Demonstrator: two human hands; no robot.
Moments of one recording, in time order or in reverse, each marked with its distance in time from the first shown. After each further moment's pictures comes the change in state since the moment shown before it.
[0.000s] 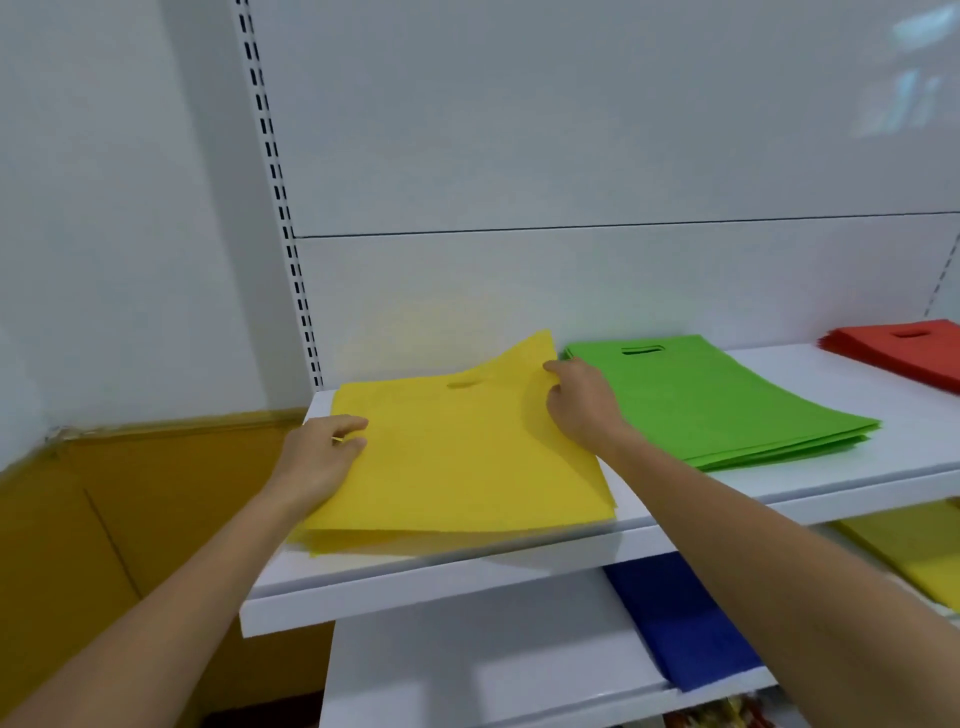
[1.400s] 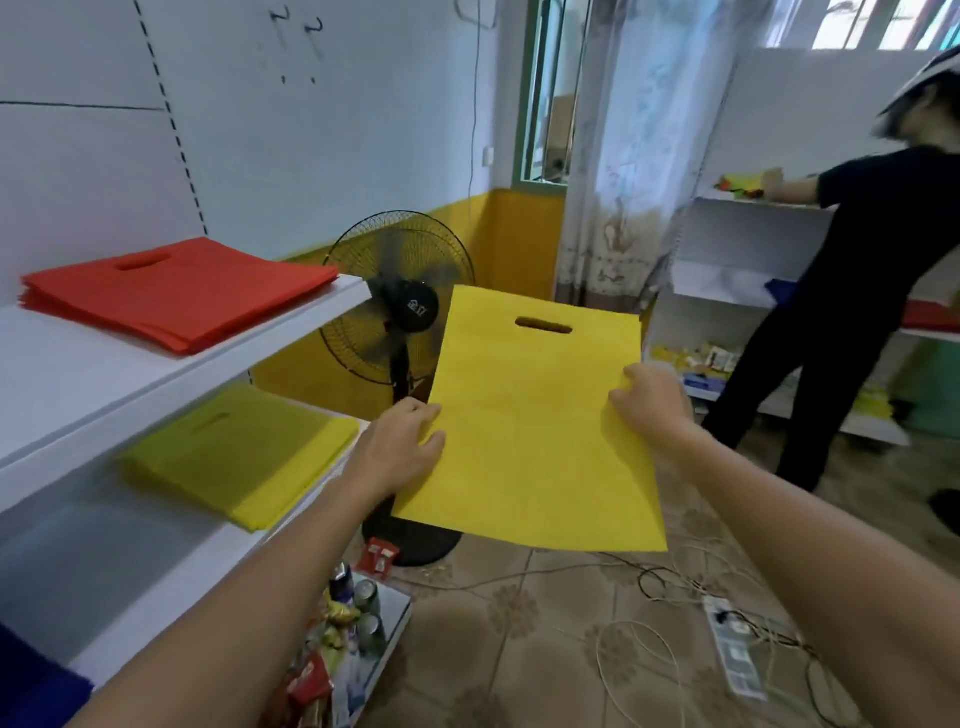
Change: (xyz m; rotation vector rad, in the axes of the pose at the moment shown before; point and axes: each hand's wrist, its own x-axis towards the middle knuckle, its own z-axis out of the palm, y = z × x) left_hand -0.279 0.587 0.556 -0.115 -0.774 1.045; right_hand -0.395 0.608 -0.462 -0.489 0.319 1.130
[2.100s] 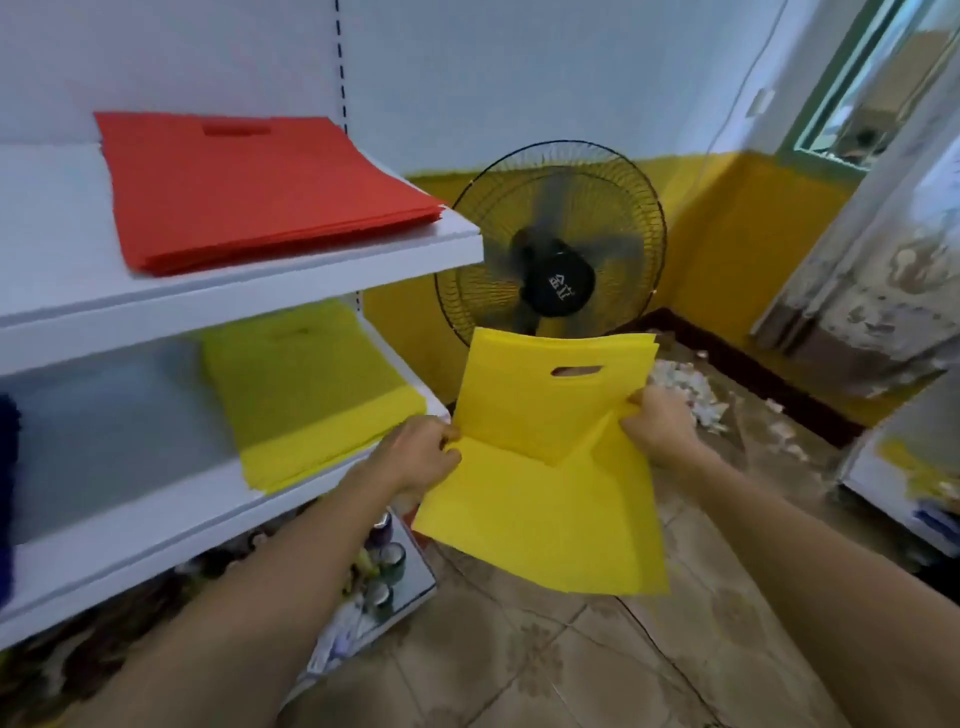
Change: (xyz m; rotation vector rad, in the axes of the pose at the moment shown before) left_hand 0.140 -0.115 0.085 -0.074 -0.168 -0.507; right_hand 0.233 -0.076 0.186 0.022 -0.460 -0.318
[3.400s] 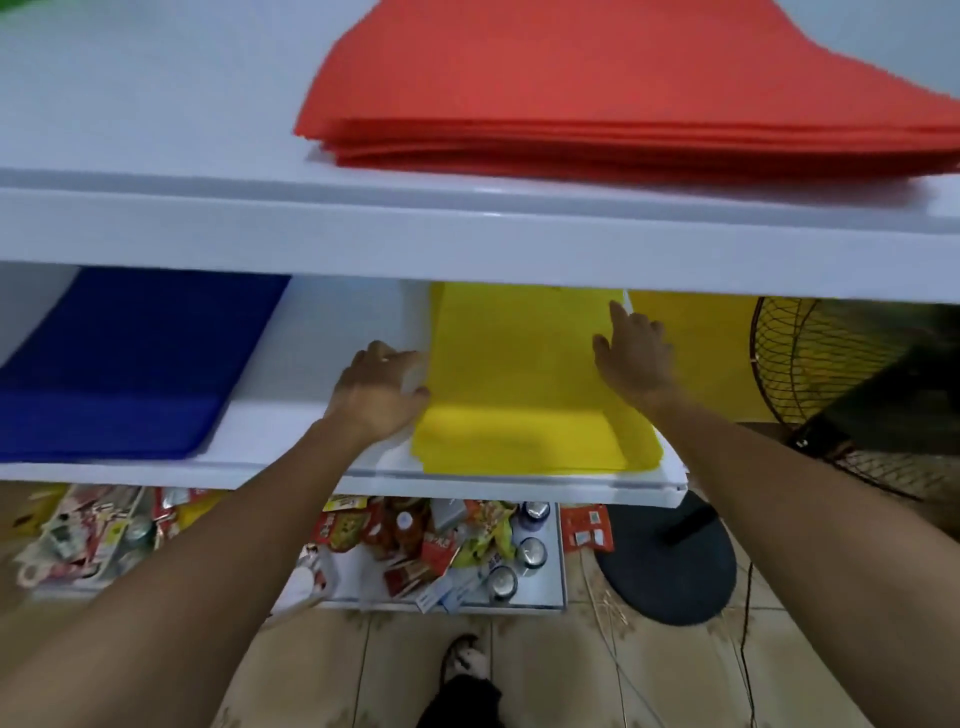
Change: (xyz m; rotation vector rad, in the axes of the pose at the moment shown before) left_hand -0.017 -0.225 -0.030 0.025 0.444 -0.811; right_hand 0.158 -0.264 0.252 -0.177 -0.142 -0.728
